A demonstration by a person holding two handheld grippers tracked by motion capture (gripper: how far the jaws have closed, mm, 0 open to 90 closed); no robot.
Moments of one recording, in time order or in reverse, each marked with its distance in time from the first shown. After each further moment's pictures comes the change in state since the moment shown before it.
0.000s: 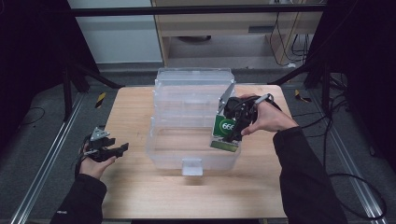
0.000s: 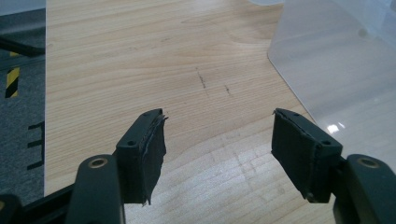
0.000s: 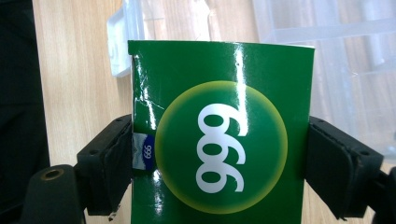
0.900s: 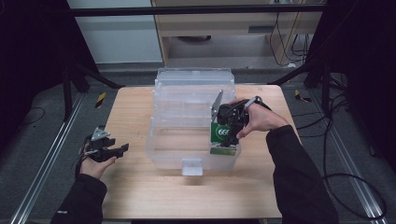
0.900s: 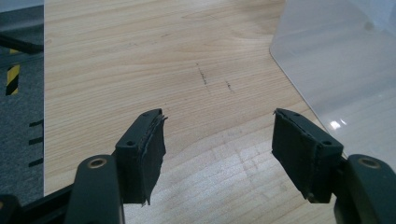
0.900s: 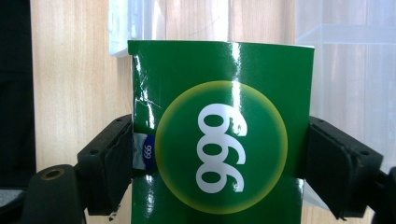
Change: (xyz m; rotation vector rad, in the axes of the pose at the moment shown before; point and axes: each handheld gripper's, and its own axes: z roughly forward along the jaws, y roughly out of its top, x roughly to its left) left arm 0.001 -0.001 0.002 0.009 0.002 0.003; right arm -0.005 0.007 0.033 0.080 0.058 -0.113
